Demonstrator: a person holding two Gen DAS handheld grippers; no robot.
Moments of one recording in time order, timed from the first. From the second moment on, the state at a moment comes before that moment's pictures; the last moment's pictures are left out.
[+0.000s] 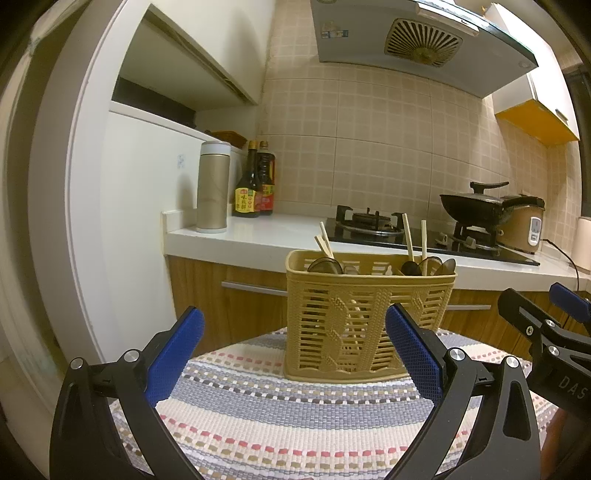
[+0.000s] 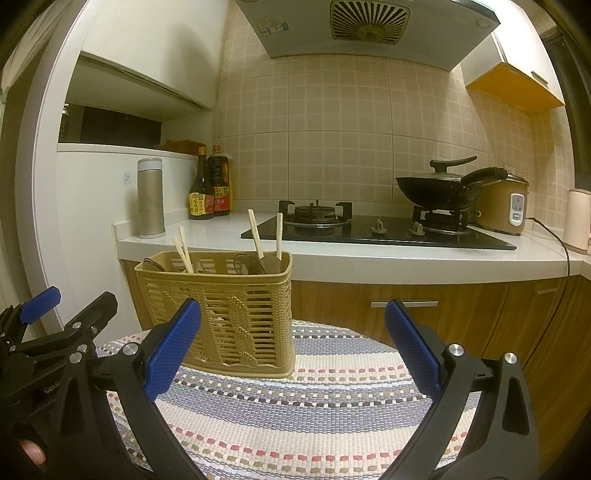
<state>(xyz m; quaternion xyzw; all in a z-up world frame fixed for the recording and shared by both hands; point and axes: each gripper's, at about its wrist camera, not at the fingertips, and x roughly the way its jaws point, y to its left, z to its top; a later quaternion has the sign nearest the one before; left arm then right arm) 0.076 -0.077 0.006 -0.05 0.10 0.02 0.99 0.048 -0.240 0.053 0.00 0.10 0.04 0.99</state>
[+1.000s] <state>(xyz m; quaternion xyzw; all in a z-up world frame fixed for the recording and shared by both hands) 0.079 -0.078 0.006 -0.04 0.10 0.03 0.99 0.048 -0.238 0.052 0.00 0.10 0.04 0.99</state>
